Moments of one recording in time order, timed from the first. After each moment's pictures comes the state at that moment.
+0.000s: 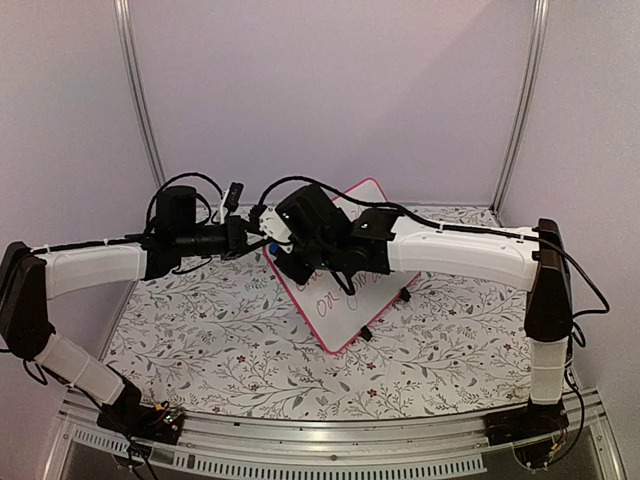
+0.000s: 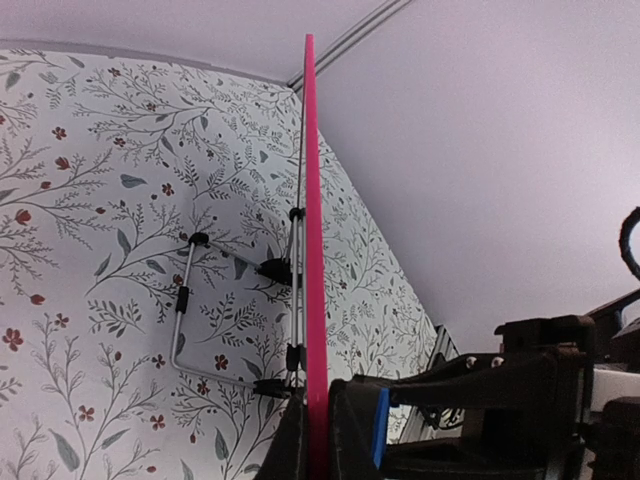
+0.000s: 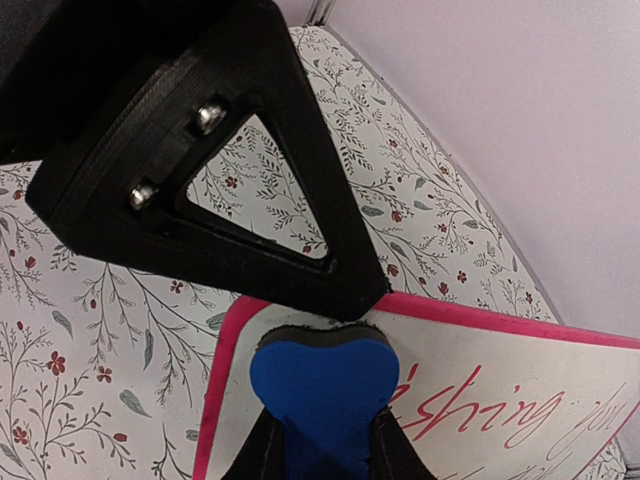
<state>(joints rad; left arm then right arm) -0.45 1.43 0.85 0.25 0.66 -0.66 1.14 2.03 1.84 -0.46 0.39 -0.17</state>
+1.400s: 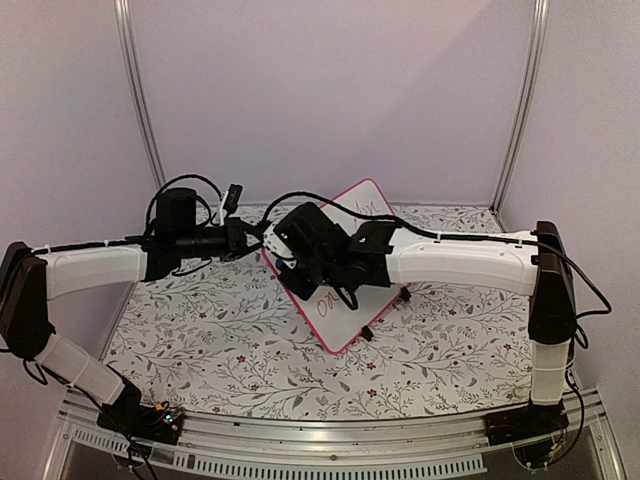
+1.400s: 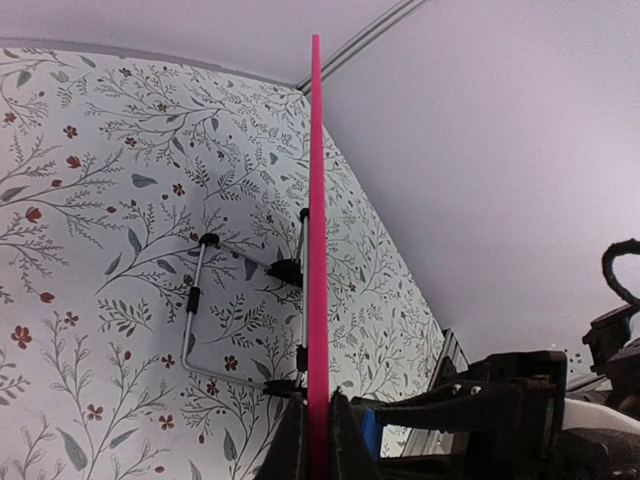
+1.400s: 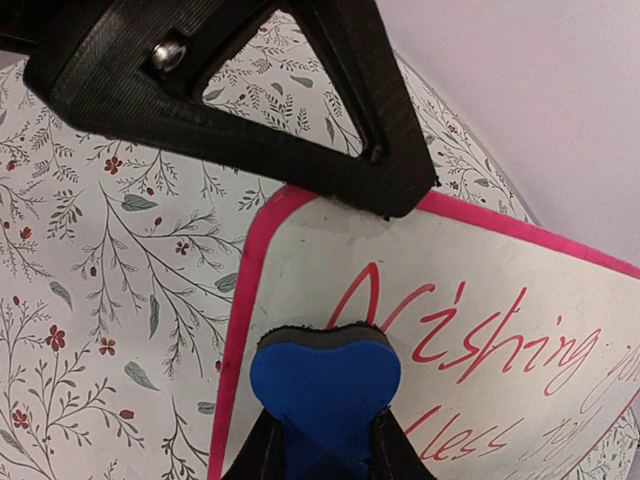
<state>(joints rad) -0.45 1.43 0.84 0.26 0.64 -0.66 1.16 2.02 1.77 -0.49 0.43 -0.09</state>
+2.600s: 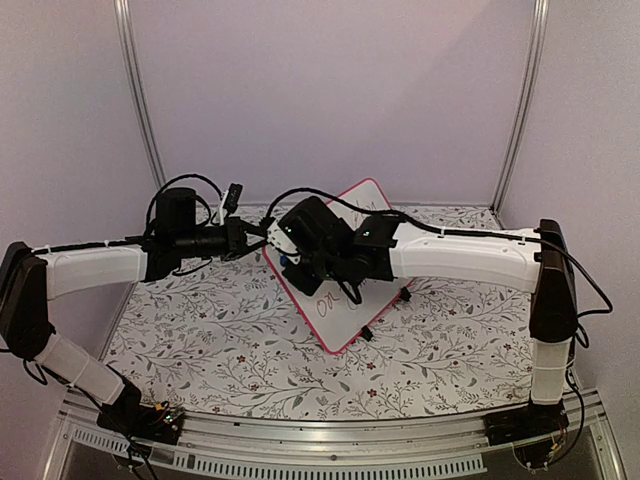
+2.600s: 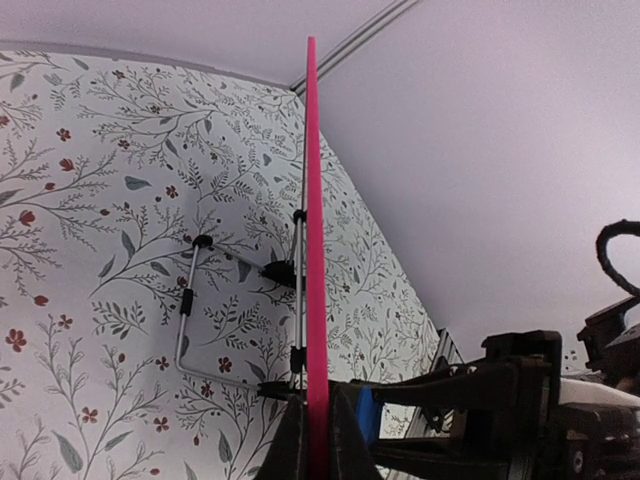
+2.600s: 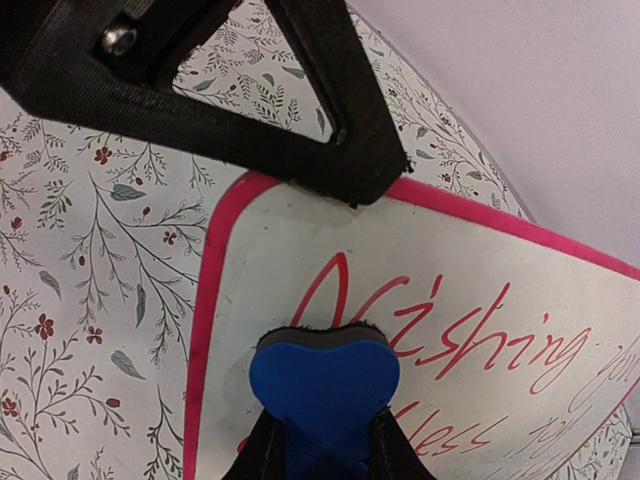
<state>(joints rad) -0.45 1.43 0.83 0.27 0.65 -0.66 1.14 2.01 1.77 -0.51 0.42 -0.10</state>
